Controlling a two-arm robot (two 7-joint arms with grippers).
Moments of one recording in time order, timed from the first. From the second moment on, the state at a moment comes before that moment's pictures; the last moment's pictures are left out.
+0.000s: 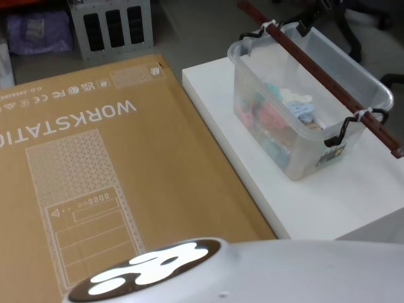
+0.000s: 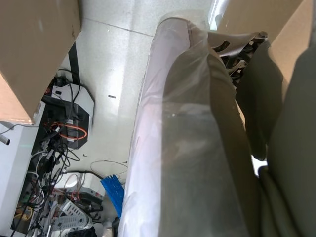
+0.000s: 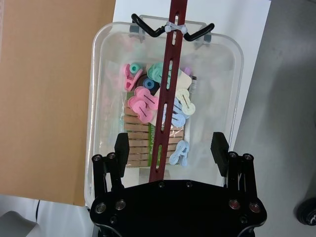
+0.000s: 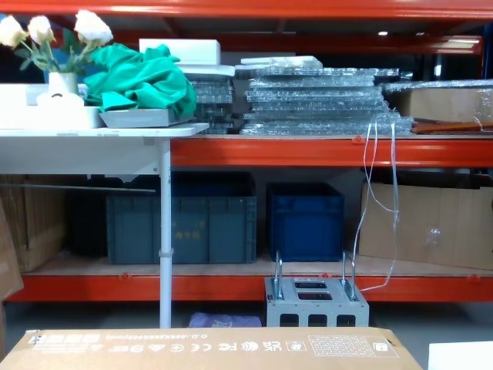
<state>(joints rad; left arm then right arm) -1.47 0.98 1.56 -0.90 0.05 0.15 -1.47 1.27 1.19 -1.14 -1.60 -0.14 0.12 1.30</state>
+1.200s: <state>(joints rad) -1.47 0.98 1.56 -0.90 0.05 0.15 -1.47 1.21 1.04 -1.13 -1.36 -0.14 -0.01 1.36</state>
